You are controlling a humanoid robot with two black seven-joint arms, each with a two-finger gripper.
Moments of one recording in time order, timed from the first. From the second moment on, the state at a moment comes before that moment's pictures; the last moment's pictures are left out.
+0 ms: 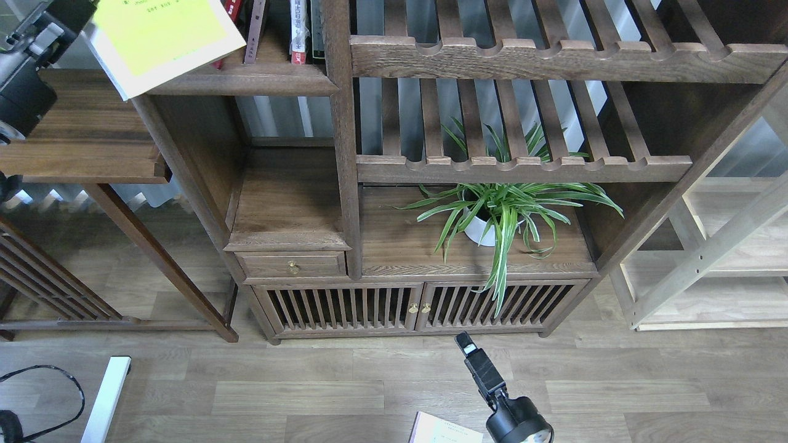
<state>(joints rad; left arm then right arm) -0.47 0.30 -1.72 -1.52 0.33 -0.18 0.49 -0.24 0.01 1.02 1.01 -0.17 0.58 0.23</state>
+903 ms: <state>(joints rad) -0.84 0.44 -1.35 -1.34 0.45 -0.04 0.49 -0.27 0.01 1.00 1.01 -0.15 0.58 0.23</state>
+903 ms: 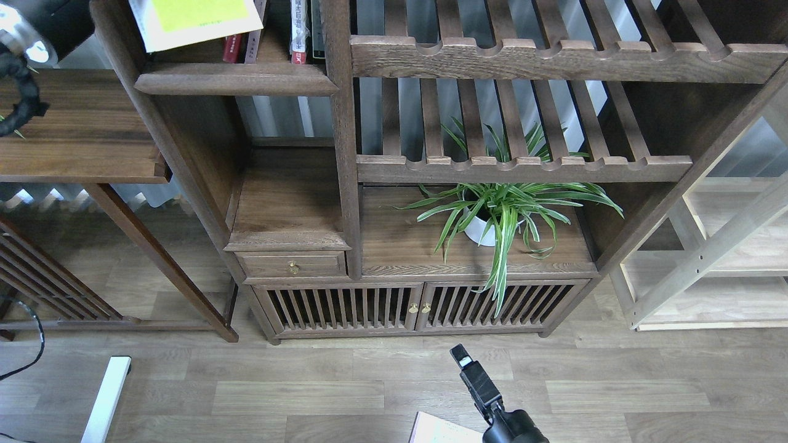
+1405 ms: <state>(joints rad) -0.84 0.50 -1.35 -1.40 0.43 -0.03 0.49 -0.27 -0.02 1.00 1.00 -0.11 0.58 0.23</state>
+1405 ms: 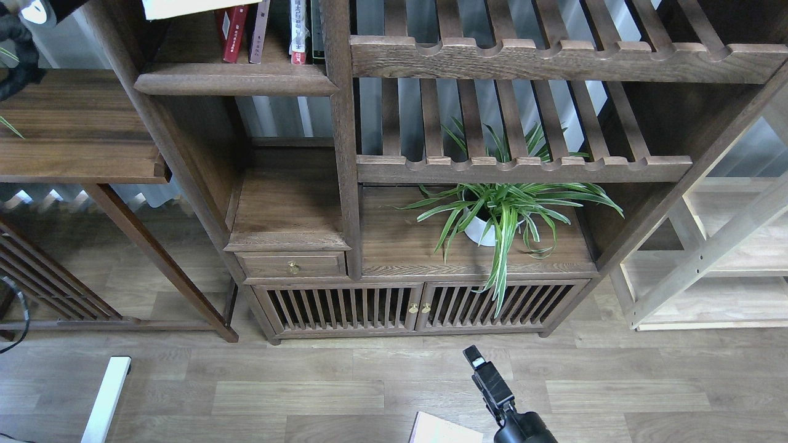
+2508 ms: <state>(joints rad) -0.80 0.55 -1.36 -1.36 0.43 -0.05 0.49 -0.28 -0.04 1.00 1.01 -0.11 0.58 0.23</state>
